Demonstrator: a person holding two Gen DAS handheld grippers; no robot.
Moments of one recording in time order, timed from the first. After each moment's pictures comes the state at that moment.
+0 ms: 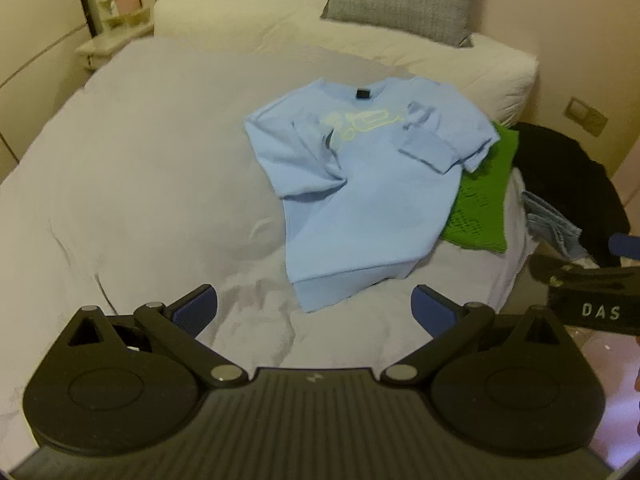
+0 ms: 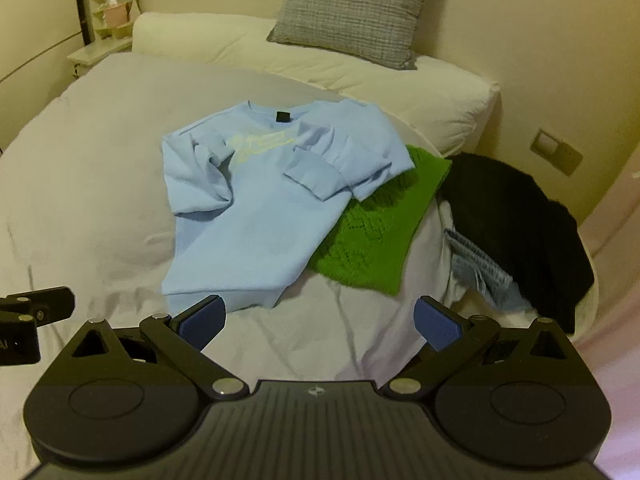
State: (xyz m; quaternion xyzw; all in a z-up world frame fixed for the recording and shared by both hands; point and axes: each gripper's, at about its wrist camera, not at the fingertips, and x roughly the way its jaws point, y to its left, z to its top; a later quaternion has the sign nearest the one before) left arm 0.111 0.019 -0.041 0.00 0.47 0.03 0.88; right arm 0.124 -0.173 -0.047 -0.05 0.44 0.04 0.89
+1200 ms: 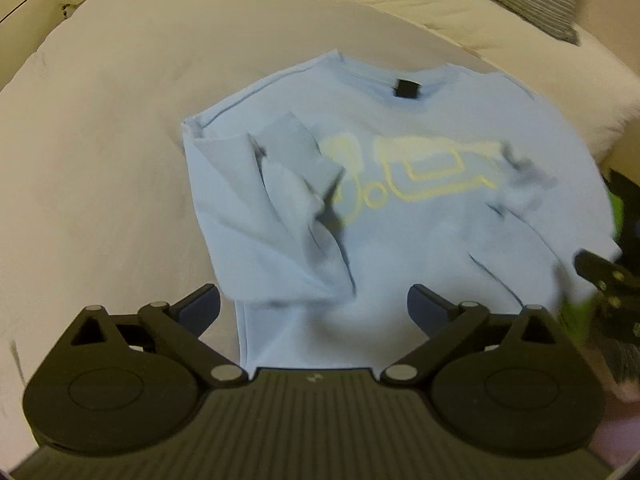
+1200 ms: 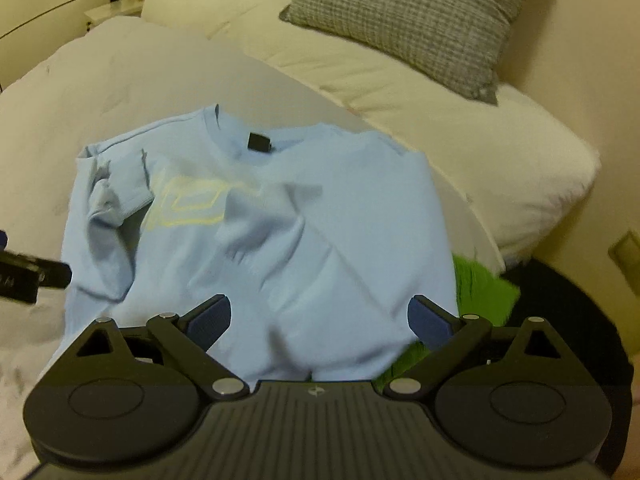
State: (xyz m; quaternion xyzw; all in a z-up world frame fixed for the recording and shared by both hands) left arm 0.412 0.021 -0.173 -0.05 0.53 0.07 0.84; right arm 0.413 -0.193 -0.158 -0.14 0.44 0.10 0.88
